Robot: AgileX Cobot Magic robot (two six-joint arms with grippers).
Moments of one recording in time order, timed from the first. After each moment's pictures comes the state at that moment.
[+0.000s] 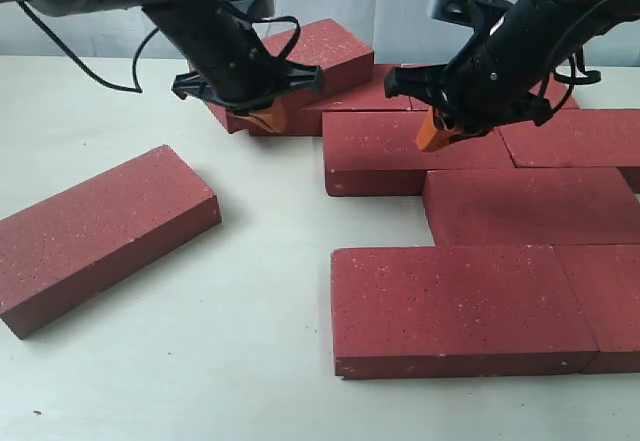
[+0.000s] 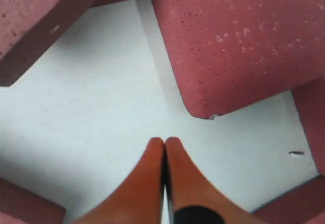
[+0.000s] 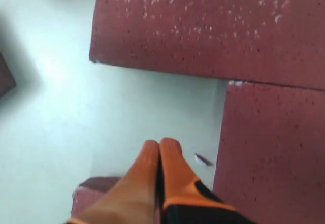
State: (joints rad) left arm -0.46 2.03 -1.62 -0.32 0.83 -0.07; right arm 0.29 1.77 -1.30 0.37 0.85 -0.02
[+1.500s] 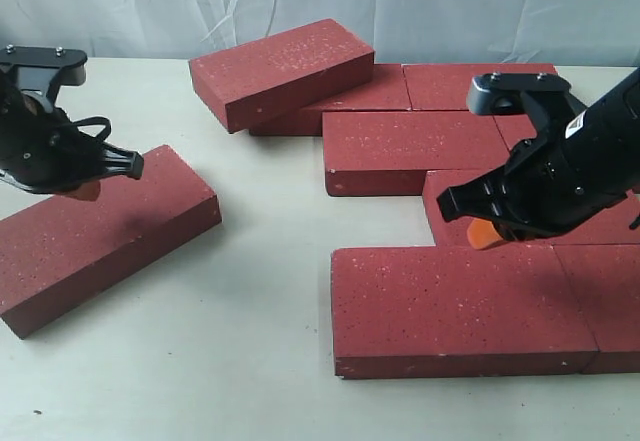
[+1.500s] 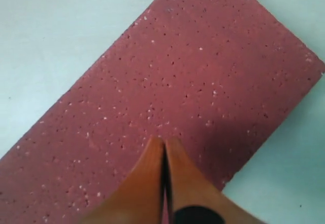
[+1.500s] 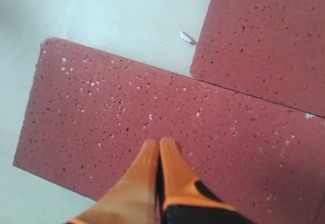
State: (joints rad) left arm -0.22 1.58 -0.91 -0.02 0.59 -0.12; right arm 0.32 1.44 -0.85 0.34 0.79 -0.17
